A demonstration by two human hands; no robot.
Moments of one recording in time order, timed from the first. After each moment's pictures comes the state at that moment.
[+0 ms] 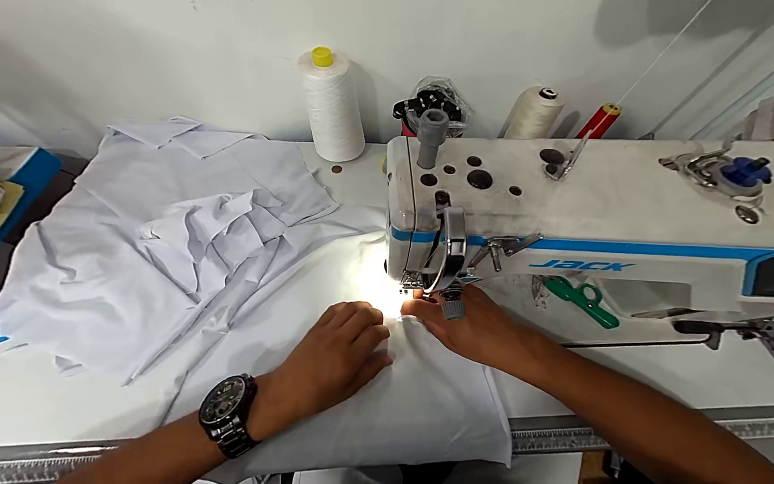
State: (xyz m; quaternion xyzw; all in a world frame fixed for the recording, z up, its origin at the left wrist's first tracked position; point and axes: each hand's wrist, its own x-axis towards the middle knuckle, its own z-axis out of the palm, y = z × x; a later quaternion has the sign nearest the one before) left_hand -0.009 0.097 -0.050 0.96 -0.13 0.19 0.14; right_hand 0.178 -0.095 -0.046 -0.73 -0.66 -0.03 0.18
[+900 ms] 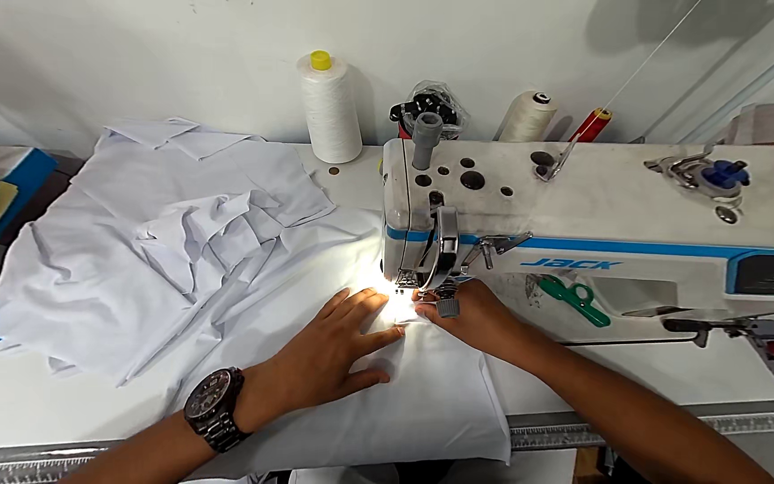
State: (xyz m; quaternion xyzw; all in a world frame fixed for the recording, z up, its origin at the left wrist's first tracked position) left_hand -0.003 0.104 -0.046 0.98 -0.16 0.10 0.12; right_hand 0.186 -0.101 -0.041 -0.77 -0.58 0.03 0.27
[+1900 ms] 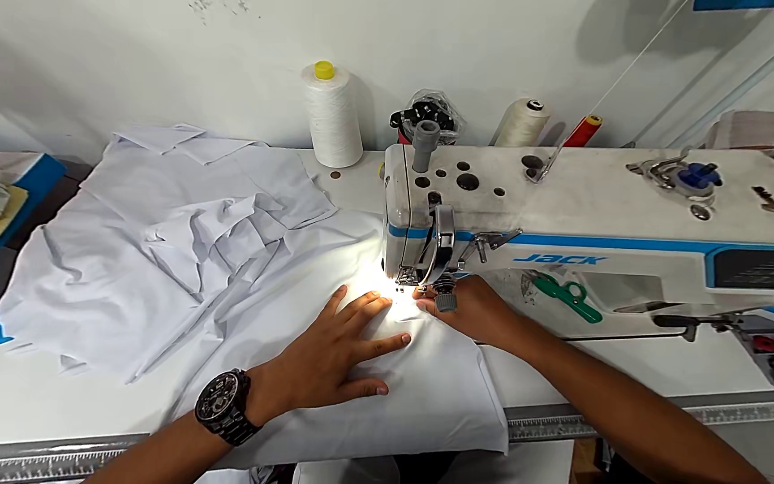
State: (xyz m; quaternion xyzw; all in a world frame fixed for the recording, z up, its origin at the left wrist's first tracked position) left_hand -0.011 0.108 -0.056 0.97 -0.19 0.08 0.11; right_hand 0.196 -0.102 -0.045 -0.75 -0.60 0.01 0.27
